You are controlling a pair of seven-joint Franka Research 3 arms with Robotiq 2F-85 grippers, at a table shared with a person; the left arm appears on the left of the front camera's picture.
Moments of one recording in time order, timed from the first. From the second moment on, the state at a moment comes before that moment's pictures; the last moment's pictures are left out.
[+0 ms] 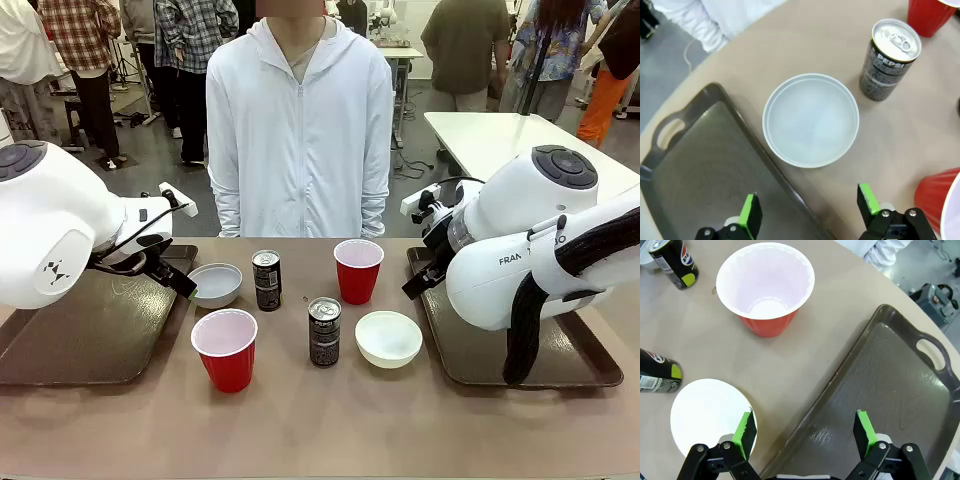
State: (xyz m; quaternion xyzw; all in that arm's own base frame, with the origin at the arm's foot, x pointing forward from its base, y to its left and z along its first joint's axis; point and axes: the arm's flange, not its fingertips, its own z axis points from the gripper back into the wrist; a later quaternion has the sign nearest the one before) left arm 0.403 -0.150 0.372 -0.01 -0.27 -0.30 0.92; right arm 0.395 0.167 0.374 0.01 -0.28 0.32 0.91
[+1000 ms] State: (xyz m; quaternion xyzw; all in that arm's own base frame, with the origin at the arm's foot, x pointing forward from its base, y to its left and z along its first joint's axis) left arm 0.403 -0.150 0.372 -0.01 -0.27 -0.30 0.92; right arm 0.396 0.167 0.374 0.01 -0.28 0.32 0.91
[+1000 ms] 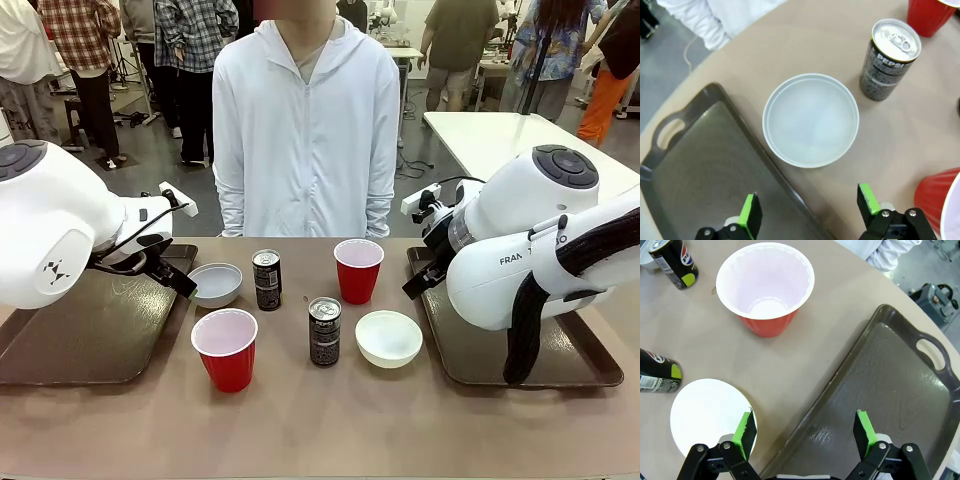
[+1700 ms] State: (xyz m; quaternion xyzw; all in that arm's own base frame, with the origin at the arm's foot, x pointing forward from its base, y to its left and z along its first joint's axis) left arm 0.403 -0.150 0.372 -0.01 -0.27 -0.30 0.92; right arm 0.396 0.167 0.374 0.01 -0.28 0.32 0.91
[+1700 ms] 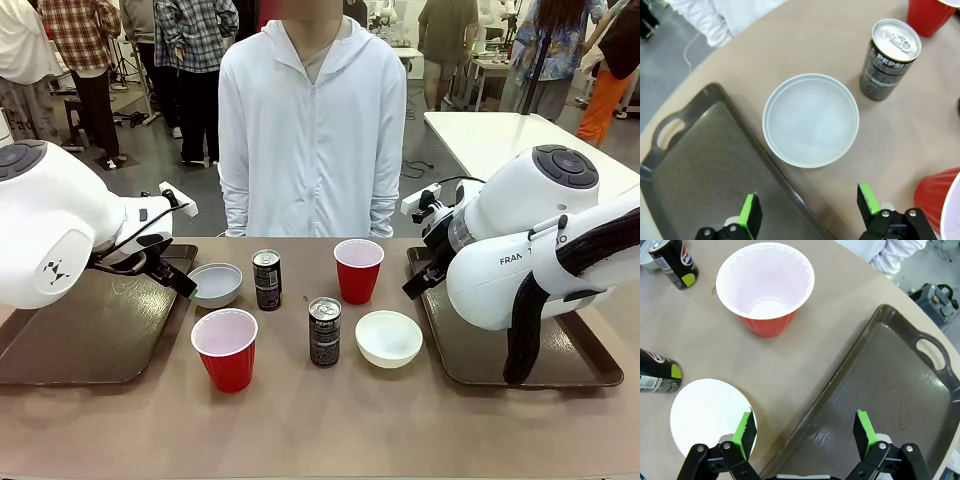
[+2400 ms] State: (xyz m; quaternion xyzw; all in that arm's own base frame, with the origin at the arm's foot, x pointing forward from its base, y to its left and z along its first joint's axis) left arm 0.325 -0.135 0.471 0.04 -0.16 -0.37 0.91; right arm 0.316 0.137 0.448 -0.02 -0.10 0.37 0.93
